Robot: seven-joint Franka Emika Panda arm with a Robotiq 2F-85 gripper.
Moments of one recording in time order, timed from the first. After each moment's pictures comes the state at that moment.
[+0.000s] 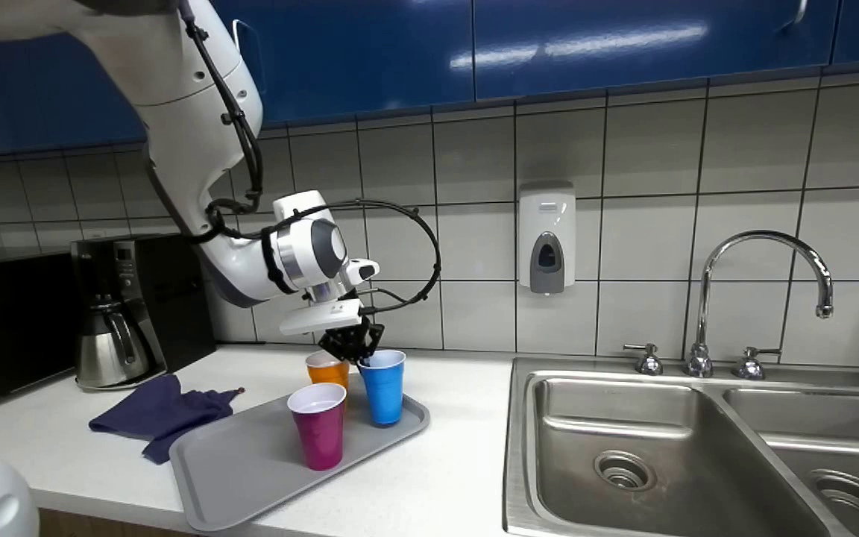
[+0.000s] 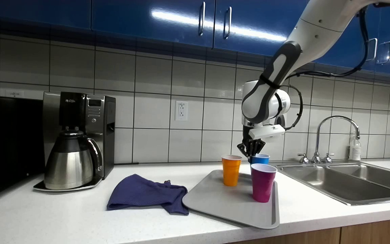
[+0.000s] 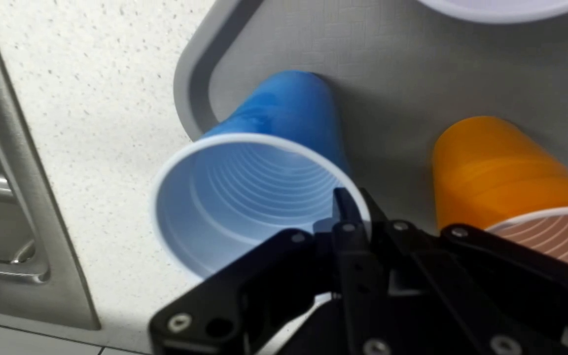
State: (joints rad) arm 0.12 0.29 -0.10 -2.17 -0.33 2.67 0.18
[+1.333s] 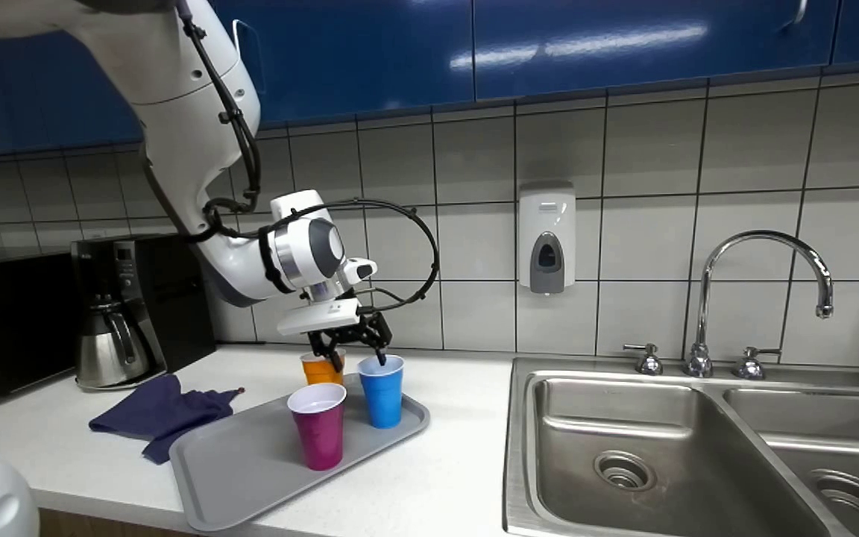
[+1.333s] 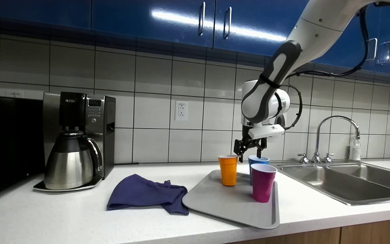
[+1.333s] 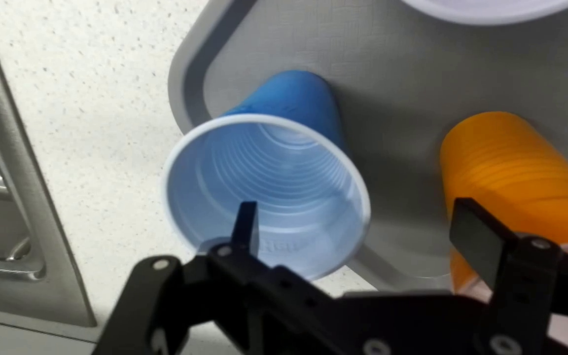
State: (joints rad) arm 0.12 0.28 -0.09 -2.17 -0.33 2.67 0.18
